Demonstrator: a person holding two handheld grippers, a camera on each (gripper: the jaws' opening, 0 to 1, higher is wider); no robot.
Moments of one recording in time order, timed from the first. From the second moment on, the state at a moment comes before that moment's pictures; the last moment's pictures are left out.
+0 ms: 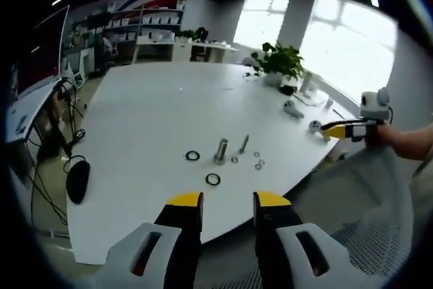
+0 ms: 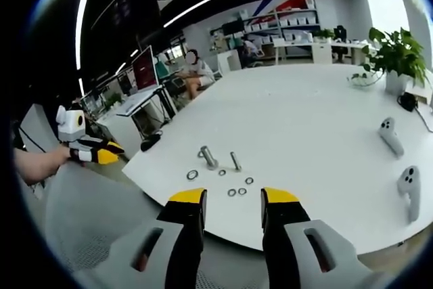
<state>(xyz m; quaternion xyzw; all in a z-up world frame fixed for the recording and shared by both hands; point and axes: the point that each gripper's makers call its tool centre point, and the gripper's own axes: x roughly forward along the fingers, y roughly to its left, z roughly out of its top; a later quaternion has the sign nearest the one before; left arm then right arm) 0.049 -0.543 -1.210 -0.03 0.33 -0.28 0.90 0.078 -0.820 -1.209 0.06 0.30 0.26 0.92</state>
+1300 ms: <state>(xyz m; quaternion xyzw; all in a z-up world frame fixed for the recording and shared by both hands) 0.171 -0.572 -1.282 0.04 0.44 -0.24 0.86 0.074 -0.813 -1.215 0.06 0.32 0.27 0.91</state>
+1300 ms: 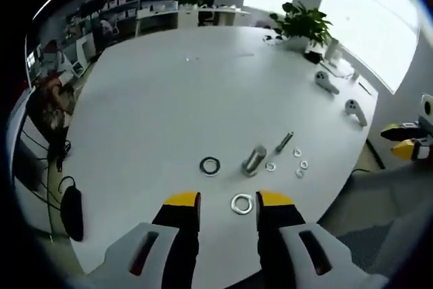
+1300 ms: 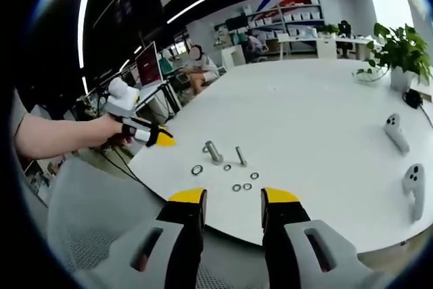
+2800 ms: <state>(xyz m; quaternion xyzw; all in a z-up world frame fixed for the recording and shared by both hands) 0.234 -0.584 -1.370 0.22 0.56 -0.29 0.75 0.076 -0.818 -1.216 0.07 0.32 0.26 0.91</state>
